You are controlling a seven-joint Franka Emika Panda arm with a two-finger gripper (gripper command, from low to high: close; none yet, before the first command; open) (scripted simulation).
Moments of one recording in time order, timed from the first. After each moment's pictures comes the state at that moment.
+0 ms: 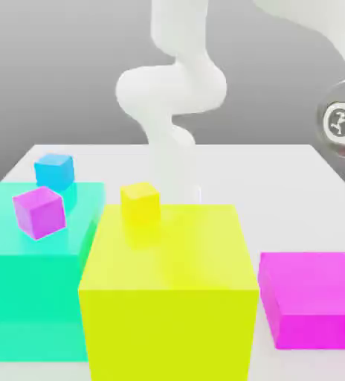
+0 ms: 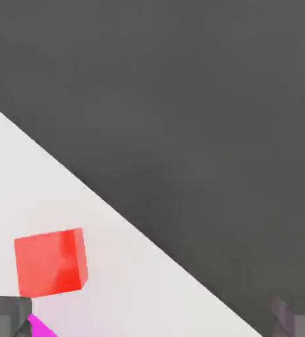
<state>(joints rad) 0.32 0.39 0.24 -2.07 -0.18 2.52 0.69</state>
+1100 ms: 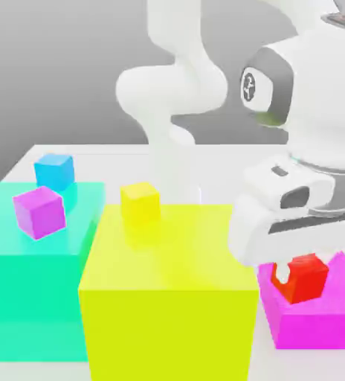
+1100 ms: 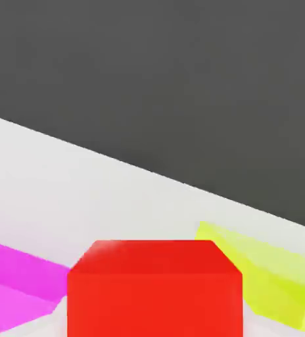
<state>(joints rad) 0.14 -0.02 0.10 -2.31 -0.05 2.28 0.85</state>
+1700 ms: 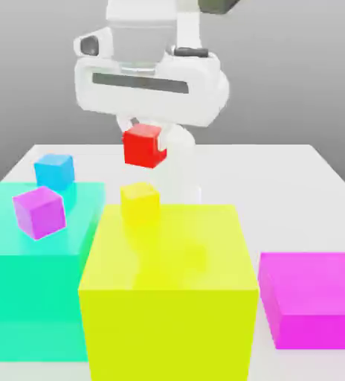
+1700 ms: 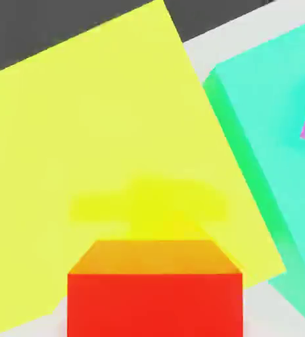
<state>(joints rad) -0.11 -0.61 -0.03 -2.64 -0.01 2.04 1.16</state>
